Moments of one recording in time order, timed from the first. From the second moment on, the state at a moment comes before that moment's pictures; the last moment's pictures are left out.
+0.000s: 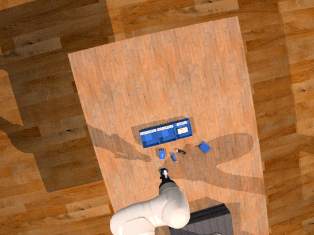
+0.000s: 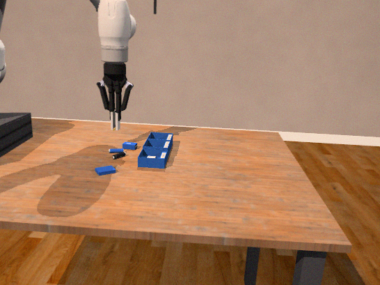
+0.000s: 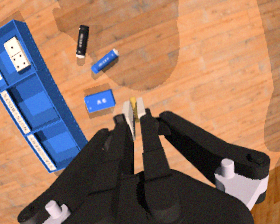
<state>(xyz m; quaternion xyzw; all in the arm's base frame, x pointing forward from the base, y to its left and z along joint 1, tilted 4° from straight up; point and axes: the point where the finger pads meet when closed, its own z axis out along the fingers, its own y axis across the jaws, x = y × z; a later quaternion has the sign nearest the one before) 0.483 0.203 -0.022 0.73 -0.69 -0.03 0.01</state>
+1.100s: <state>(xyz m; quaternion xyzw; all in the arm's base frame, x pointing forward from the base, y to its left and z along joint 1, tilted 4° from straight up) 0.611 0.172 -0.029 0.76 -0.65 -0.03 0.01</state>
